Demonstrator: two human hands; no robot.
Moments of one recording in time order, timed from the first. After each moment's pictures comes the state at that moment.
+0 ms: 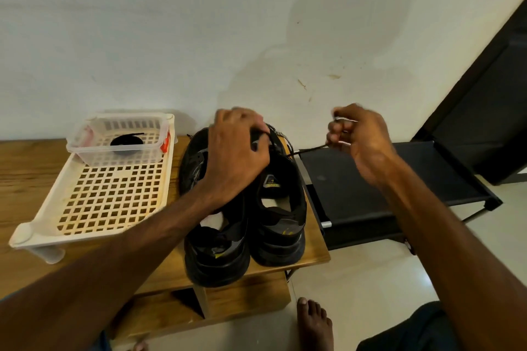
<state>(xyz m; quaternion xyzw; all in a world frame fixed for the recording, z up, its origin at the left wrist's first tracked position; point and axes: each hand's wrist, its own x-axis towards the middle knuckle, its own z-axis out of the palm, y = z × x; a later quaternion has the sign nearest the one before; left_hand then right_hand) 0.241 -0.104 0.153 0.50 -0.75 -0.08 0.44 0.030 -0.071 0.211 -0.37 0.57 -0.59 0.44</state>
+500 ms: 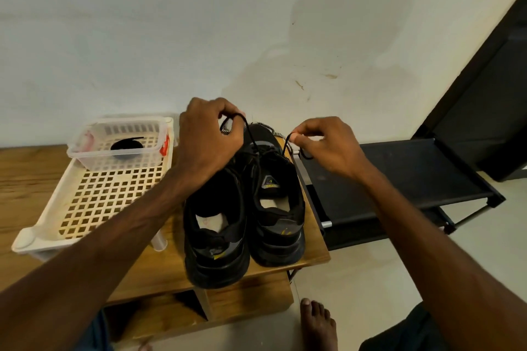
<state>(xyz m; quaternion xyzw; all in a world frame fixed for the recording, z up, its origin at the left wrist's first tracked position) 0.275 -0.120 0.170 0.50 -0.71 -0.09 0.49 0.046 -0.078 0.191 -0.69 0.64 -0.31 0.16</state>
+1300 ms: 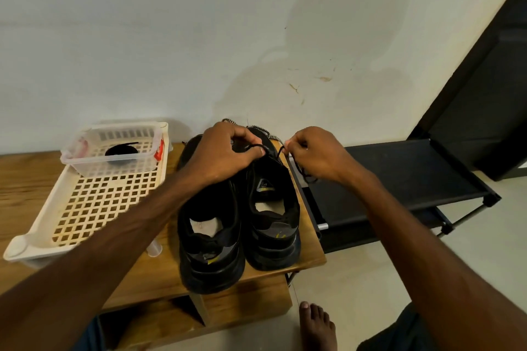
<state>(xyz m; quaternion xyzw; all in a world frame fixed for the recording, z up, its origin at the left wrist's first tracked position) 0.261 -0.118 0.166 0.46 -0.77 -0.28 0.35 0.056 -0.077 0.194 -0.68 0.67 -0.22 0.18</state>
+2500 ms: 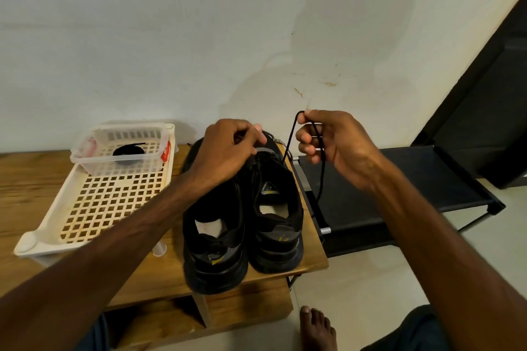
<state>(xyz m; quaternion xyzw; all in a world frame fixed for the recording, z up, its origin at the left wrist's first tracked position) 0.258 -0.103 0.184 0.47 -0.73 -0.27 0.41 0.054 -0.055 0.233 -0.50 0.50 -0.46 0.53</state>
